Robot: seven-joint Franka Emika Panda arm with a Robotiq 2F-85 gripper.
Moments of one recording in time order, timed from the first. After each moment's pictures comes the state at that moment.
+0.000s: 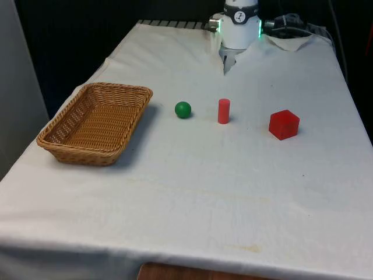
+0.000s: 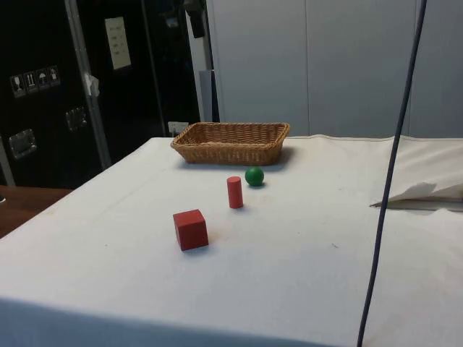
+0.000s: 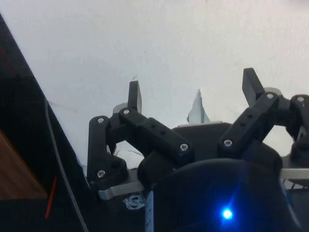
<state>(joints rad) 0.61 0.10 -0.64 -1.81 0.08 1.79 -0.07</state>
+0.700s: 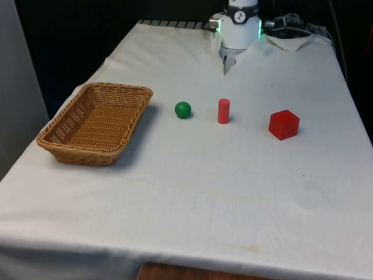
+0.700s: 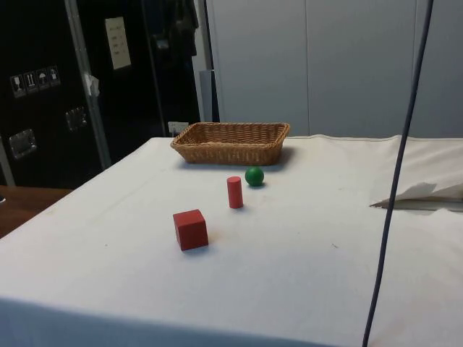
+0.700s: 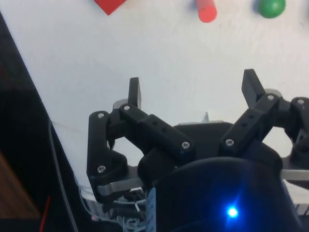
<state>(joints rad) 0.61 0.11 -0.59 -1.89 0.08 1.93 -0.02</state>
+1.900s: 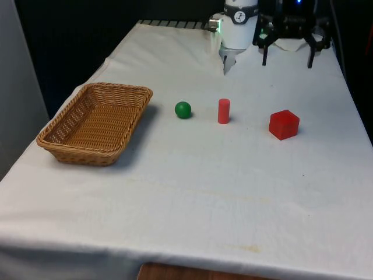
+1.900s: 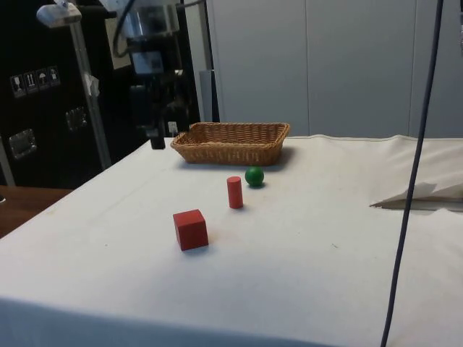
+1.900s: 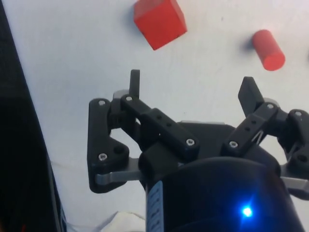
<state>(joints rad) 0.61 0.24 -0.42 -2.03 0.11 2.23 0.14</state>
